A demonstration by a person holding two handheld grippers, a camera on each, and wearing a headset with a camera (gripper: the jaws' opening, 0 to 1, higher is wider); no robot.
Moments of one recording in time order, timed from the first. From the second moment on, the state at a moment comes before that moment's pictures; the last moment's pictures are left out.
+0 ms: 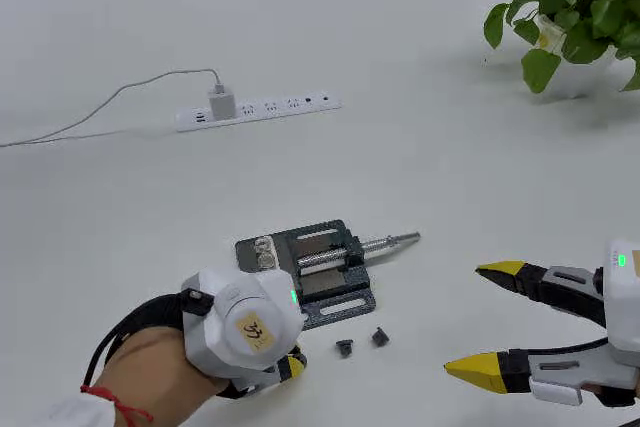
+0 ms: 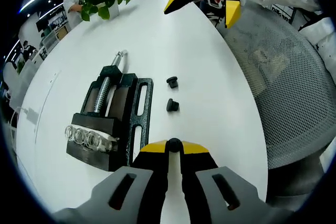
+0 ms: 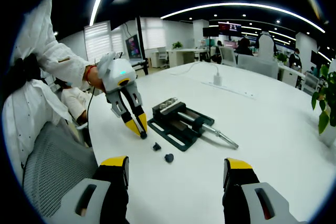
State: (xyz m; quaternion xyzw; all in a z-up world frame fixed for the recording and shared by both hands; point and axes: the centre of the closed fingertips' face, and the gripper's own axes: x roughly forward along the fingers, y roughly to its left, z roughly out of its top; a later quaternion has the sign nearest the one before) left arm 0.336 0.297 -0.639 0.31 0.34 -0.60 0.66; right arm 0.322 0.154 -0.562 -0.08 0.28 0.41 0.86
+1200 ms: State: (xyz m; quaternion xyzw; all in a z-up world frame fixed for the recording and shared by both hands) left arm 0.331 0.321 -0.536 0.15 0.25 -0.56 0.77; right arm 0.325 0.198 -0.525 -0.11 0.24 0.46 0.85
